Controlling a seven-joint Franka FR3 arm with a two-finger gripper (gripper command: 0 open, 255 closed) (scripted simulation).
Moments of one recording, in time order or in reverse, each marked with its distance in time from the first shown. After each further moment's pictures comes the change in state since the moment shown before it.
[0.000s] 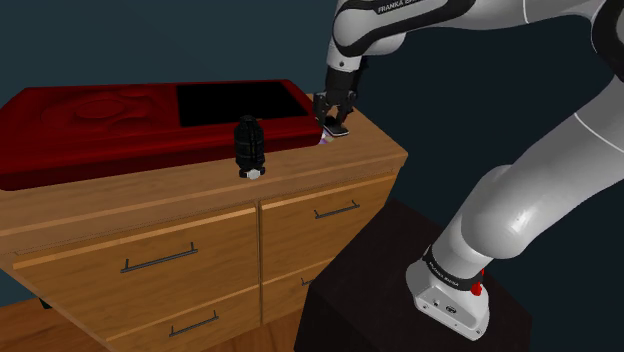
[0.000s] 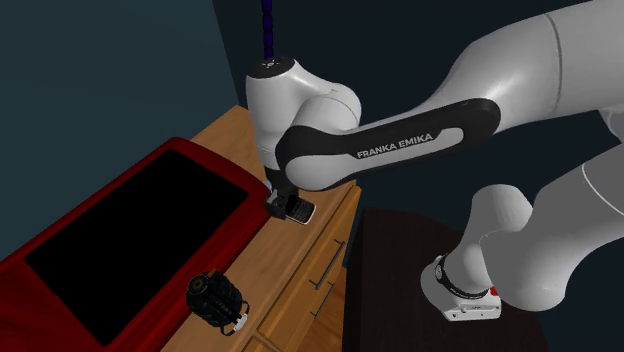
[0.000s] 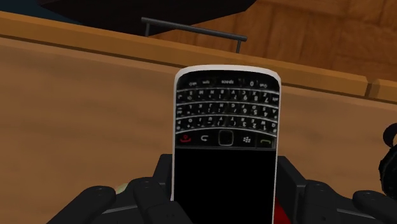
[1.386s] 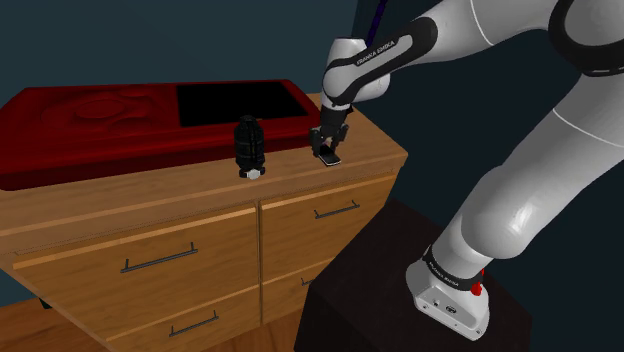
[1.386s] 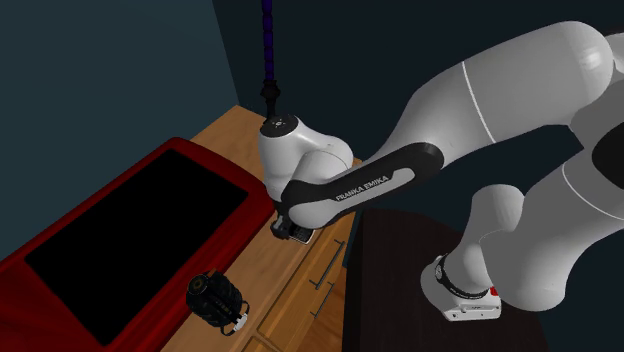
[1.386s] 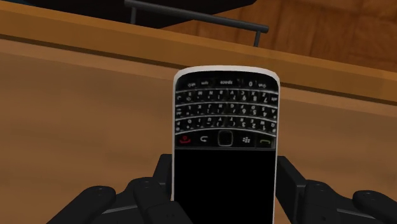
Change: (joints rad) arm 0.005 0.131 -0.004 -0.156 0.027 0.285 -0.030
